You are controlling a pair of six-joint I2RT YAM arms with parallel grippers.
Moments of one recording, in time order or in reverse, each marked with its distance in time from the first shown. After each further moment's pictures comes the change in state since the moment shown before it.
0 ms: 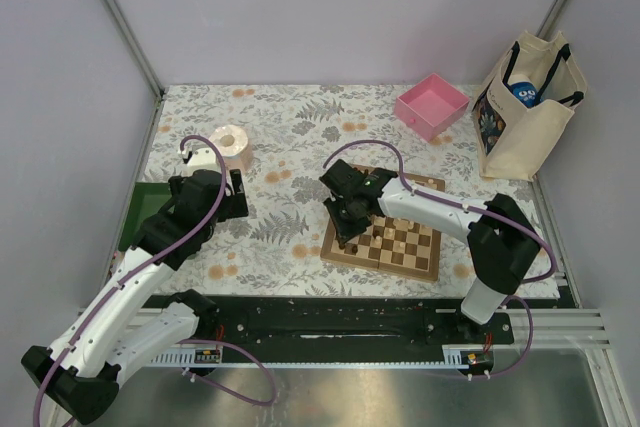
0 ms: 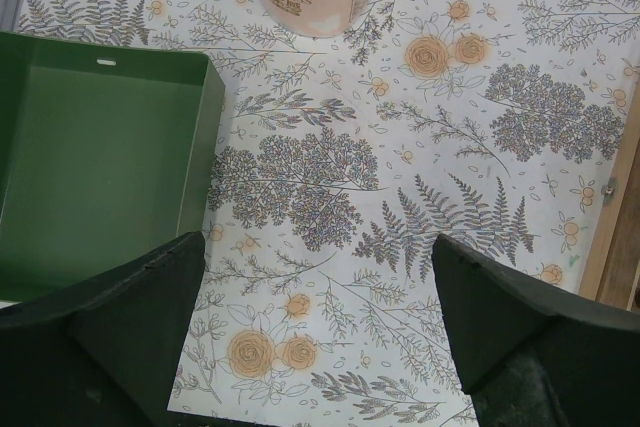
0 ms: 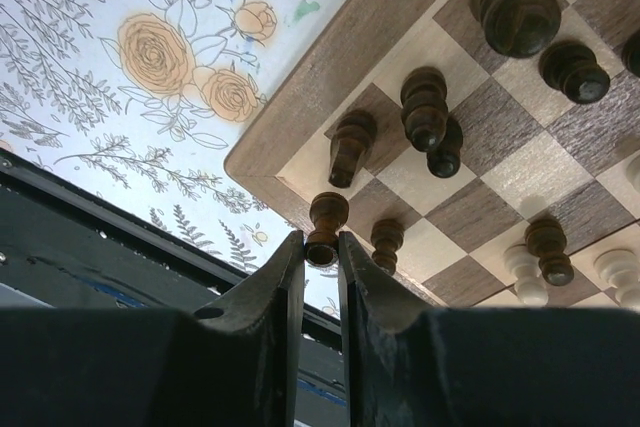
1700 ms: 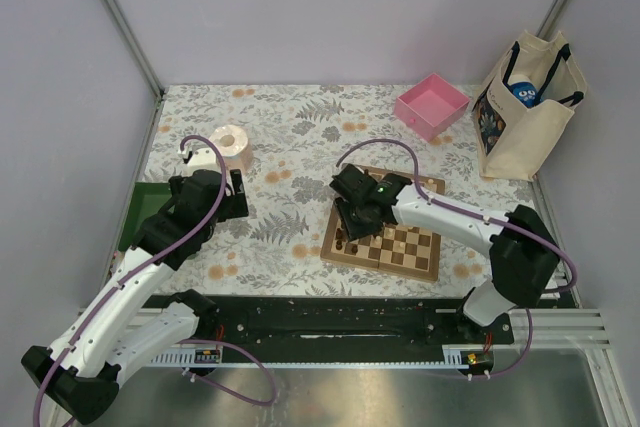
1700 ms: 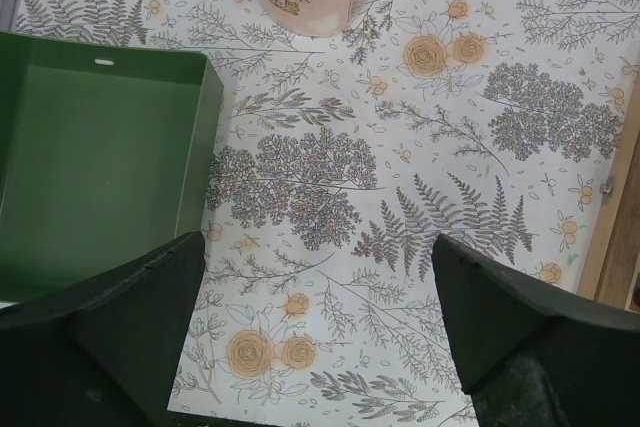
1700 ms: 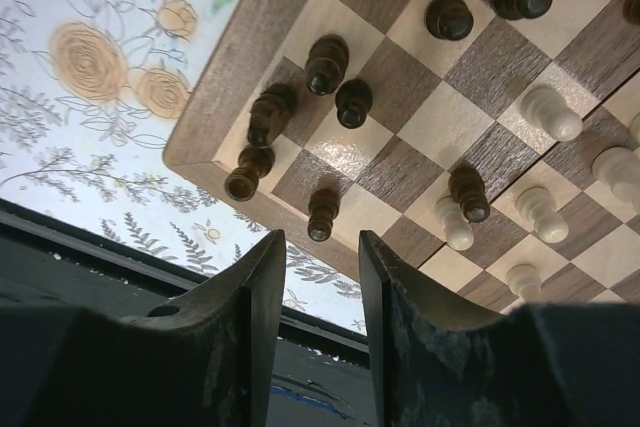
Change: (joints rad) left arm 0.000 0.000 0.000 0.000 0.003 0.000; right arm 0.012 -0.128 -0.062 -0.008 0.157 0.047
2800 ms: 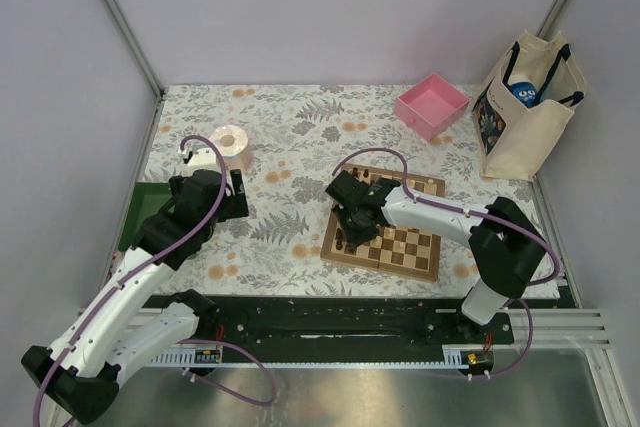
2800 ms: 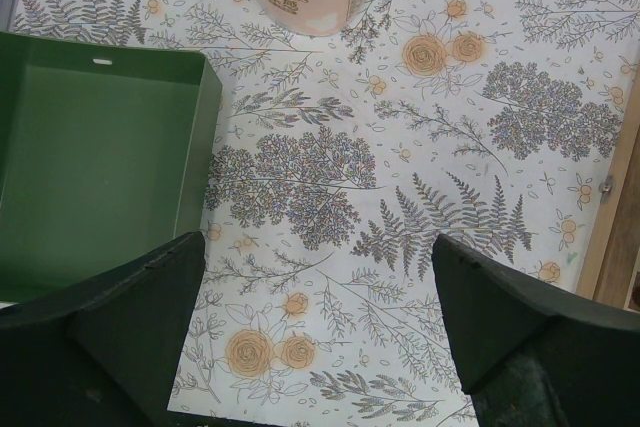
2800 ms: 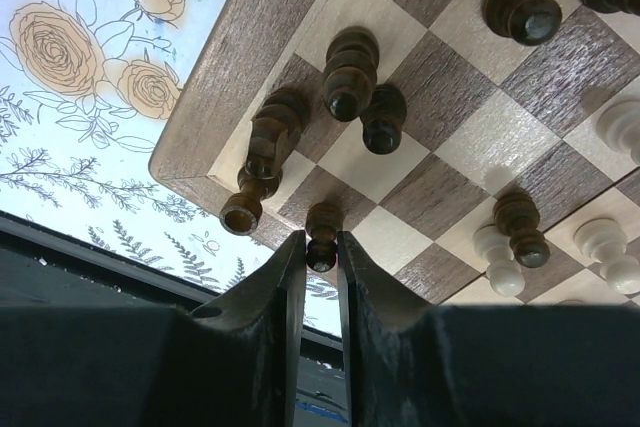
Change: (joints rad) left arm 0.000 0.000 0.000 0.000 0.003 0.000; right arm 0.000 0.097 -0.043 0.047 -0.061 0.009
